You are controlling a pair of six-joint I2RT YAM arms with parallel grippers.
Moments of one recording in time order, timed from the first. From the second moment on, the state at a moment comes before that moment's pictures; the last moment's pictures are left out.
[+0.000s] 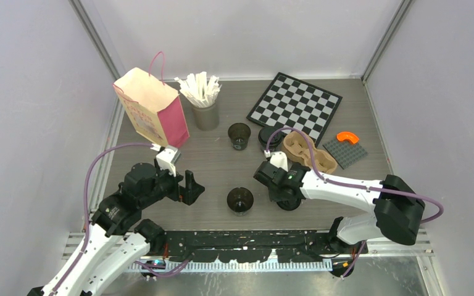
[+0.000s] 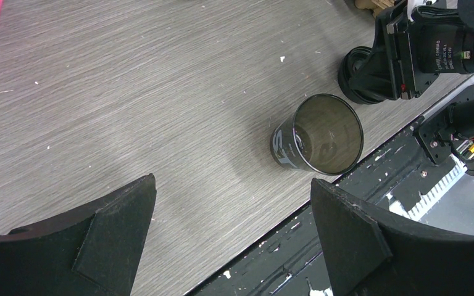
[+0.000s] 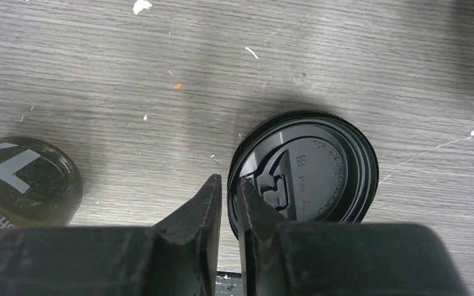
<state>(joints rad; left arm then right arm) -0.59 0.47 0.71 -0.73 0.13 -0.28 1.01 1.35 0.80 -0.70 0.36 0.81</state>
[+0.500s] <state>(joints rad) -0.59 0.47 0.71 -0.73 0.13 -0.28 1.01 1.32 0.80 -0.72 0.36 0.82</state>
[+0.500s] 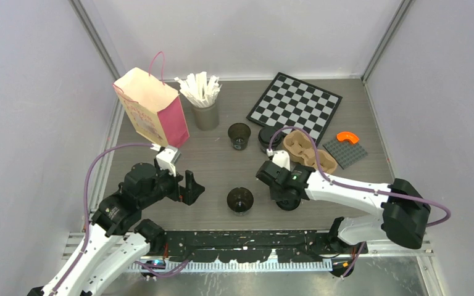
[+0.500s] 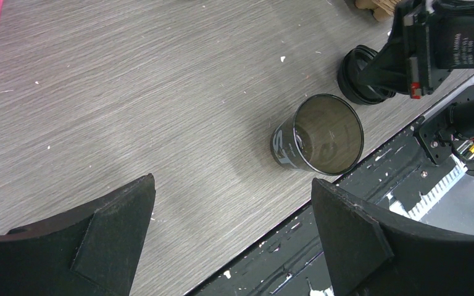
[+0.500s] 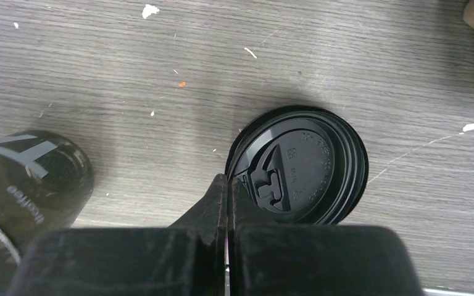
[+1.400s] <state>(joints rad) -0.59 0.50 0.72 -0.40 0.42 -0.46 1.01 0.91 0.80 -0.30 -0.02 0.98</state>
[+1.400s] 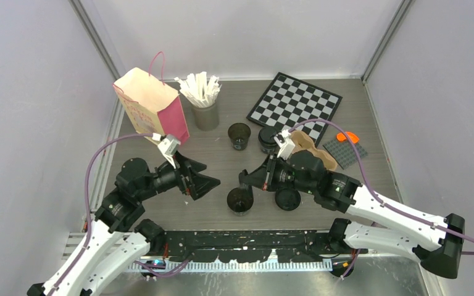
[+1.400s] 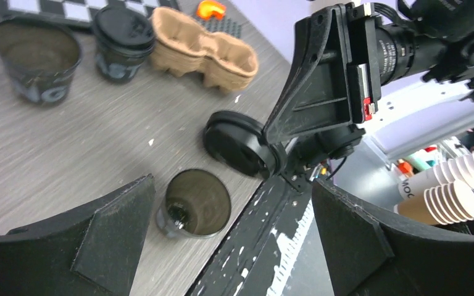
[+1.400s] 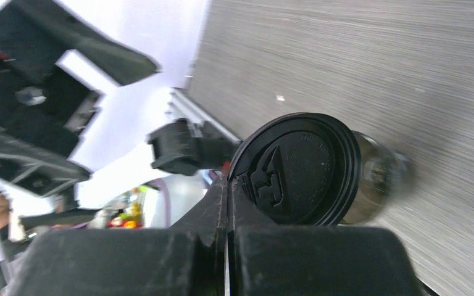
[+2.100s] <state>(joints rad) -0.59 0.53 0.52 0.14 0.65 -0.44 1.01 0.76 0.65 0.24 -0.19 1.18</state>
